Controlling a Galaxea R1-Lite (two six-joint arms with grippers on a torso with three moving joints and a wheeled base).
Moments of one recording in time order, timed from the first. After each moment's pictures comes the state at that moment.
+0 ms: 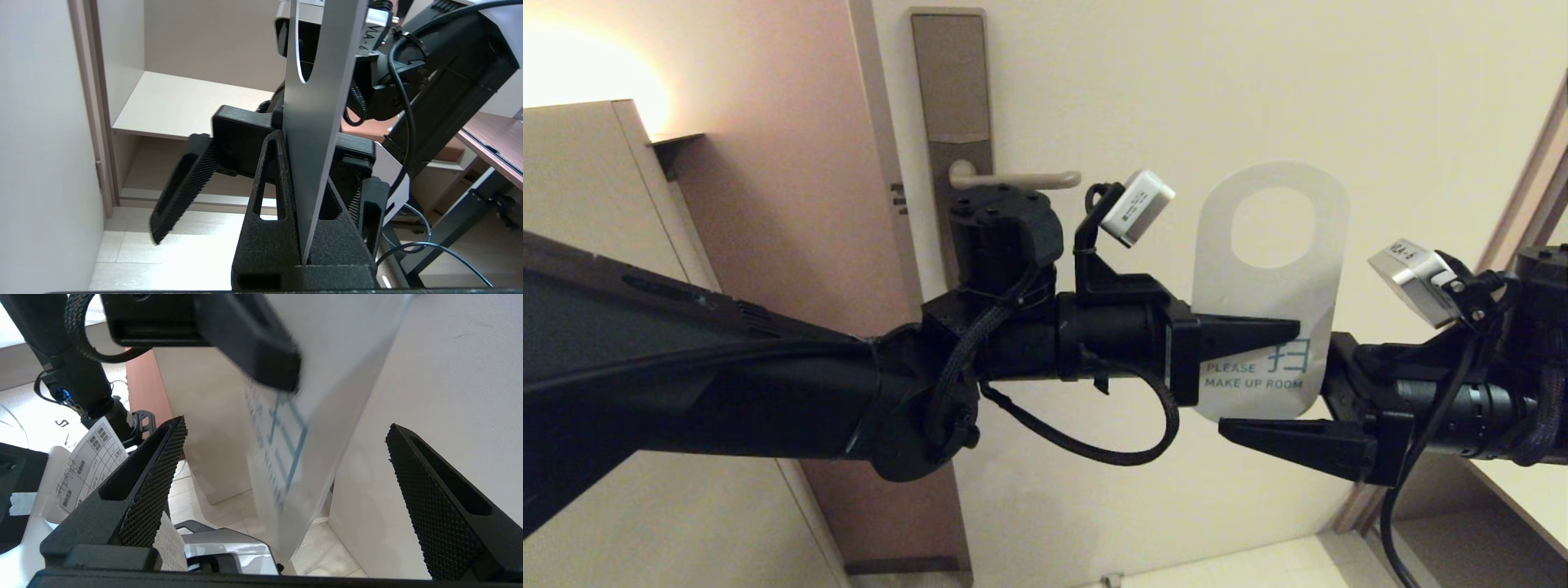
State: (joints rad) left arm -0.84 2.00 -1.25 -0.85 -0.80 -0.35; right arm 0.32 1.49 -0.61 -0.65 0.90 0.01
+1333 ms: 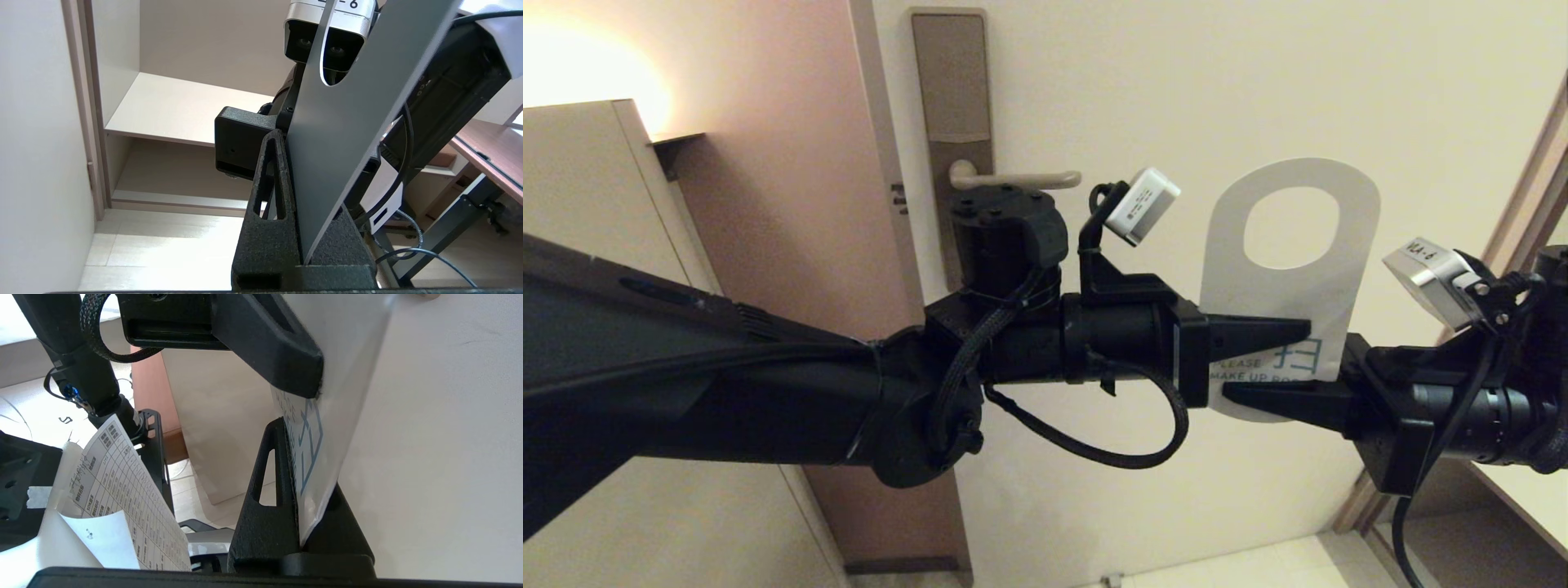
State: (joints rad) left arm -0.88 1.99 -1.25 -0.86 -0.80 -0.37; right arm 0.32 1.47 -0.60 -0.64 0.90 0.00
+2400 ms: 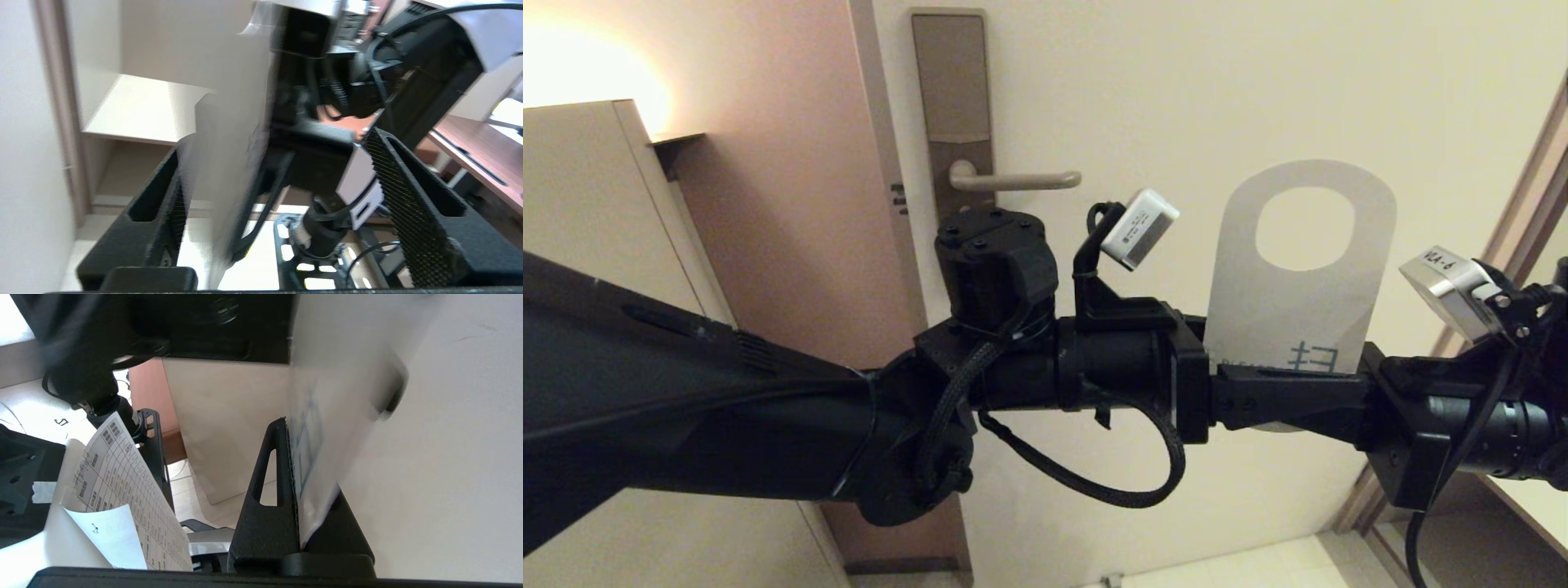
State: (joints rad) left arm -0.87 1.97 -1.14 -0.98 -0.80 -0.41; right arm 0.32 1.43 -0.56 -0.65 0.89 0.00
